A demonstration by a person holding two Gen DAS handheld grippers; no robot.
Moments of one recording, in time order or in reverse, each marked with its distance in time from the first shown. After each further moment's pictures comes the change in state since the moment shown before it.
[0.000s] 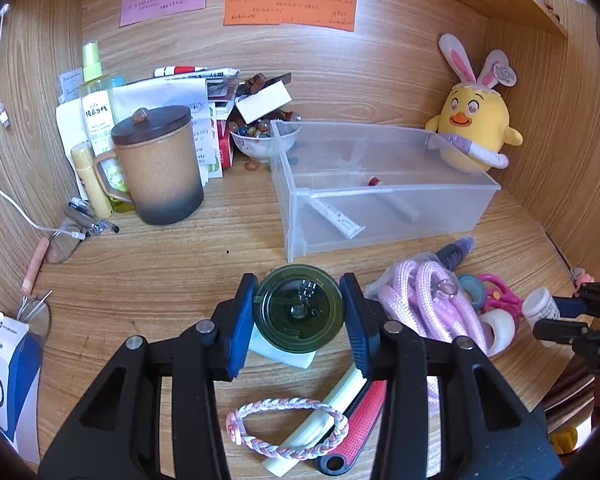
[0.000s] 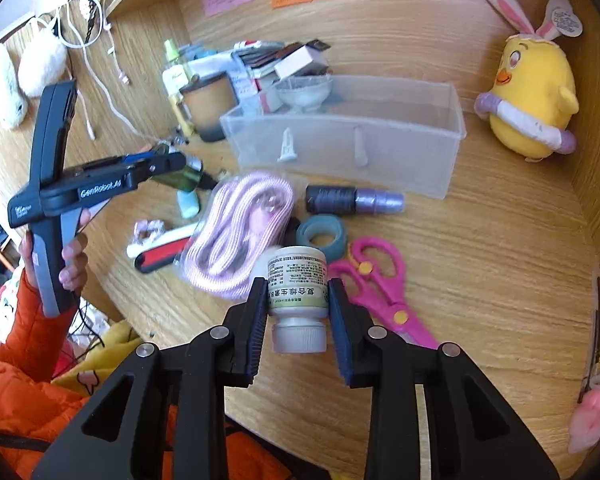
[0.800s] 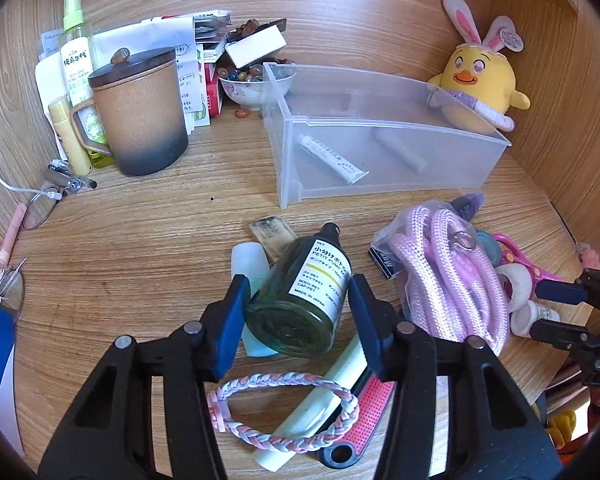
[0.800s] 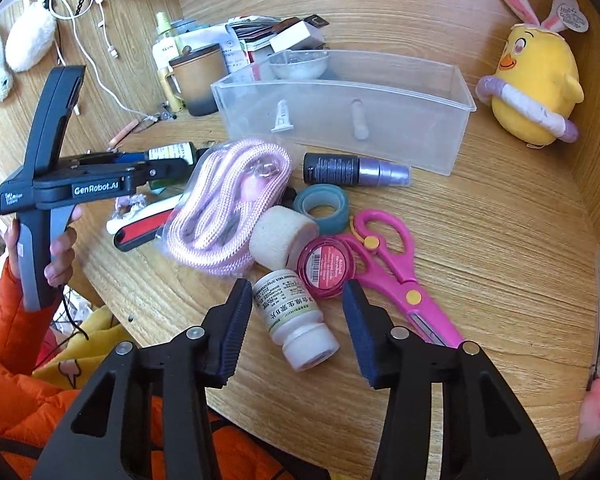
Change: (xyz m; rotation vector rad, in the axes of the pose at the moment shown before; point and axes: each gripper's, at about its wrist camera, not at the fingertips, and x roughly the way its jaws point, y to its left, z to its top) left arm 0.029 0.002 -0.026 0.003 0.139 -0.030; right arm 0.022 0.011 -0.020 -0.040 0.075 -0.046
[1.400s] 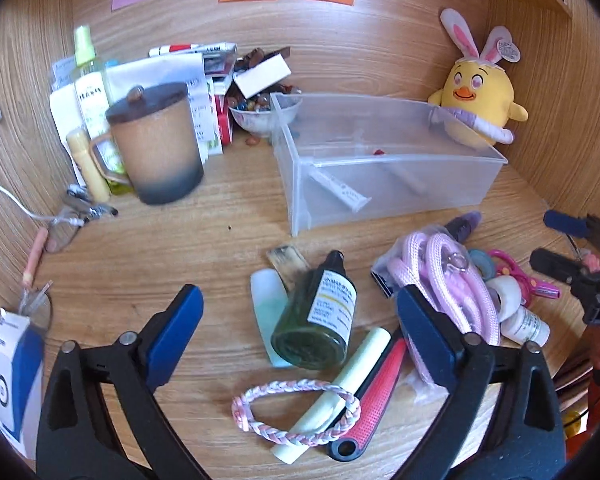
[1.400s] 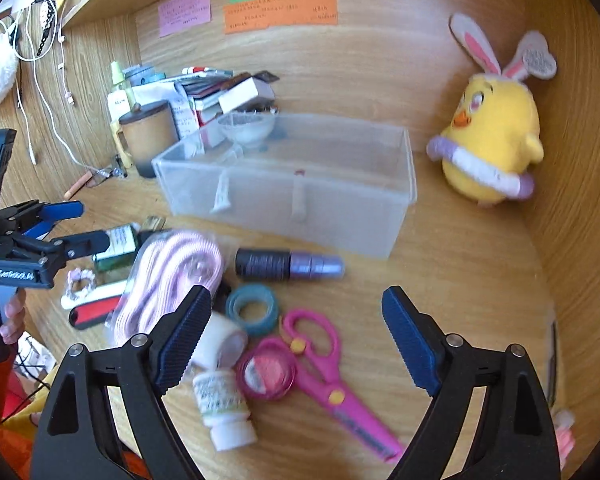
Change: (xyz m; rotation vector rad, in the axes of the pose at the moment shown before) left arm -0.019 0.000 0.010 0.020 -0.041 0.031; right arm -0.008 -0.022 0.043 0.041 -0.144 -0.157
